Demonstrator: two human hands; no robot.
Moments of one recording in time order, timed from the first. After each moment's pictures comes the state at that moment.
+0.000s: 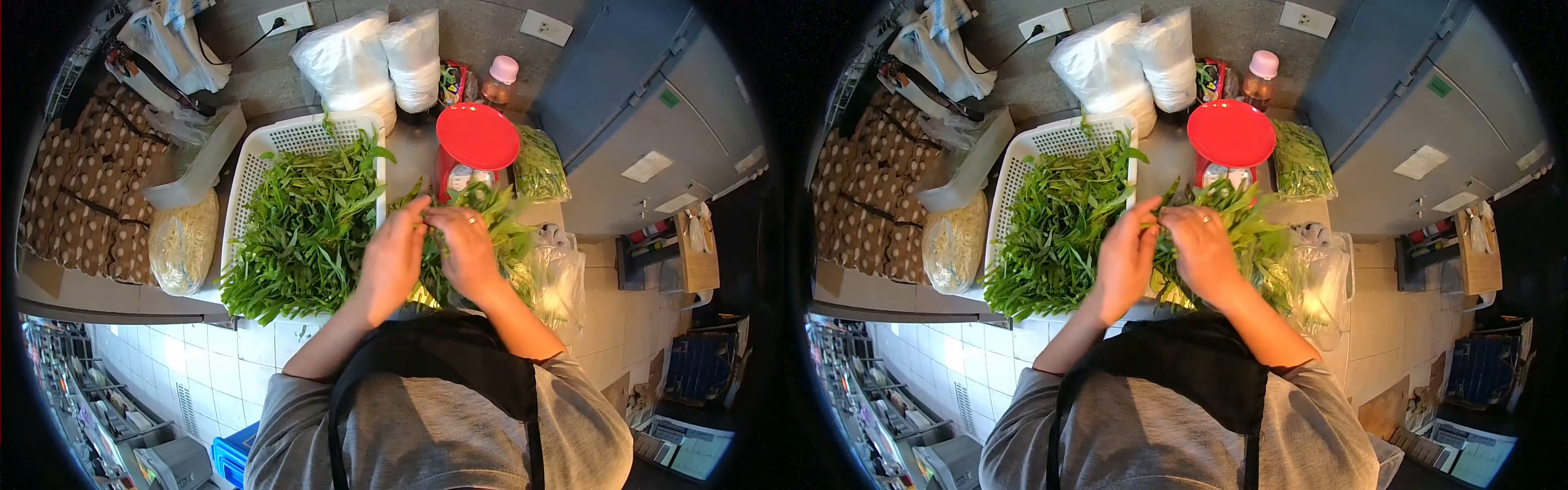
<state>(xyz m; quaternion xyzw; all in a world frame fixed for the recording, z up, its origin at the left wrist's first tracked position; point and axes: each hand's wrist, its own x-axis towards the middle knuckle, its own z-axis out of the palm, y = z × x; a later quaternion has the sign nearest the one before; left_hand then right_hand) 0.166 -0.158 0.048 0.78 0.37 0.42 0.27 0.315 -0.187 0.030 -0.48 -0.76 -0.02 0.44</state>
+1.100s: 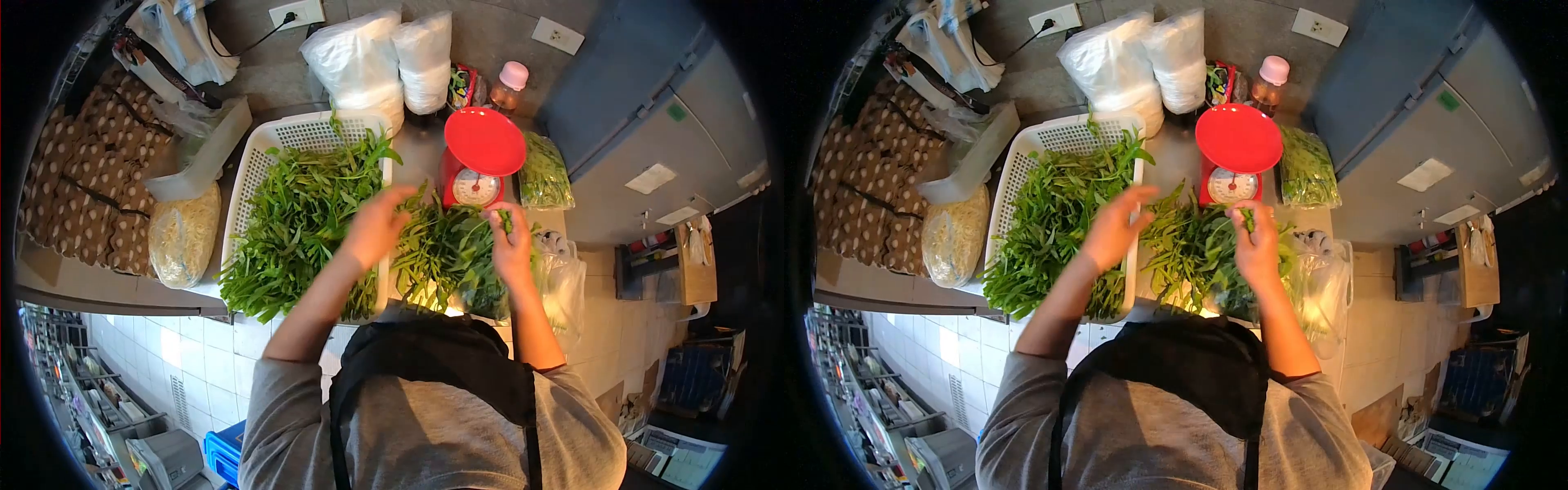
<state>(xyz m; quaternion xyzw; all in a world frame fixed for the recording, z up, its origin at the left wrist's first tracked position) 0.145 -0.094 0.010 0.81 0.38 0.31 0.32 0.373 -0.183 -0.015 -0.62 -0.55 0.13 0.54</state>
